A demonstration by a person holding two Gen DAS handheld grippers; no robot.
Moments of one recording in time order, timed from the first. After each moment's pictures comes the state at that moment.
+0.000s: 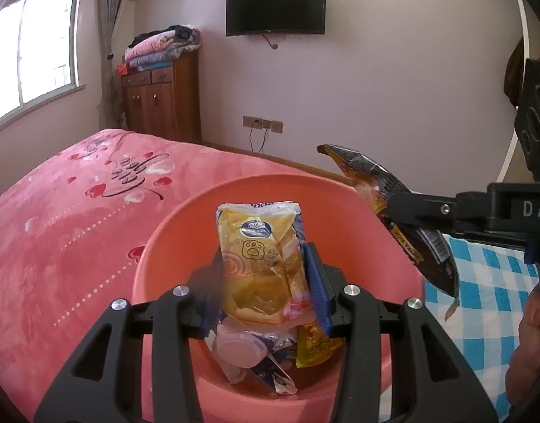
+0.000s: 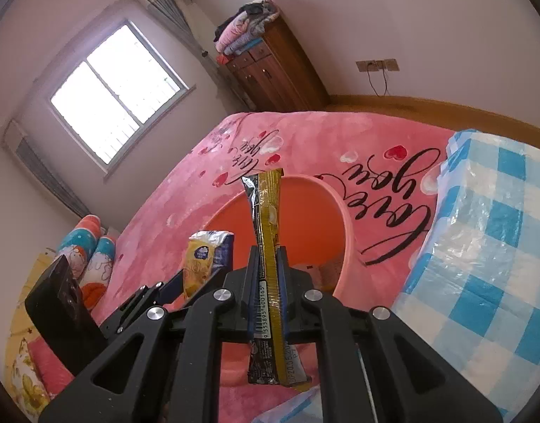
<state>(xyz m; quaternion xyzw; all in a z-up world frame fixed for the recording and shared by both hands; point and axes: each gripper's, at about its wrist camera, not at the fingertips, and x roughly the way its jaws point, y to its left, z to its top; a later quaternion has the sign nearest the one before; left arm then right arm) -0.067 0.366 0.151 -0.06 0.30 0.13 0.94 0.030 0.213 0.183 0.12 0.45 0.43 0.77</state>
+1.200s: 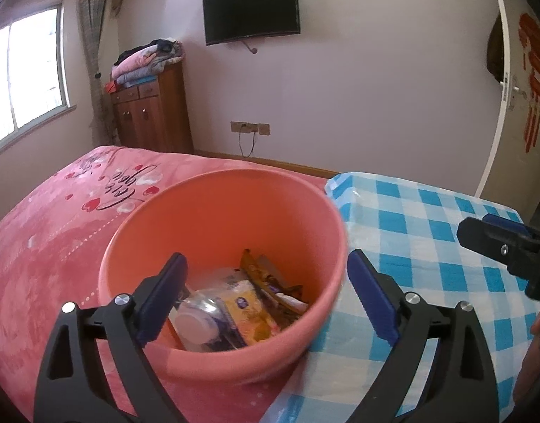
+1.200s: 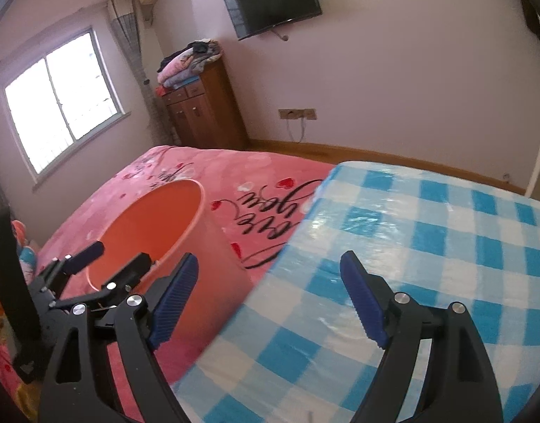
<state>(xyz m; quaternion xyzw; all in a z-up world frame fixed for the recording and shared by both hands) -0.081 0.298 0.153 -0.01 0.30 0.12 0.95 -0.027 0.088 0.177 0.05 0.36 0.27 0.89</state>
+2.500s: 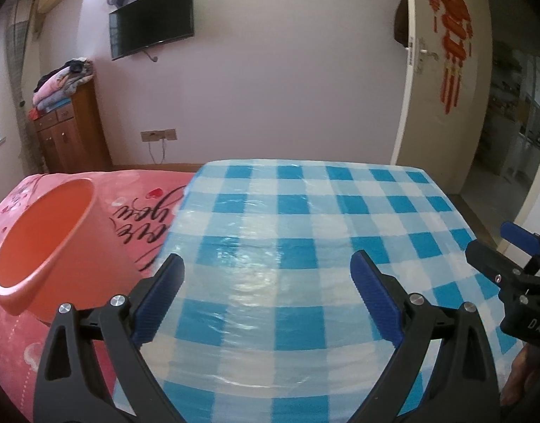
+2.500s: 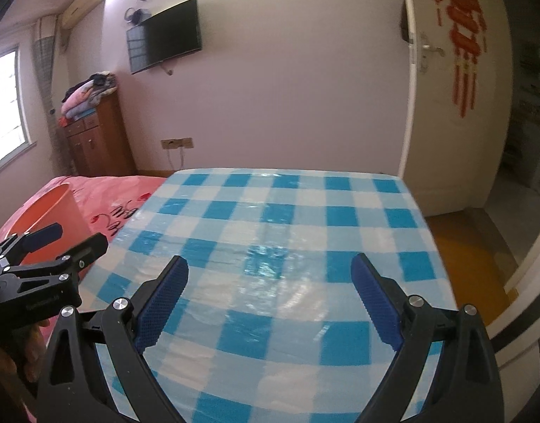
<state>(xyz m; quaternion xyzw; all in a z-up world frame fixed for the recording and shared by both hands) -0.096 0.102 0.141 0.02 0.30 -0.04 0.95 -0.124 -0.125 0.155 0.03 0.32 0.05 0.95</state>
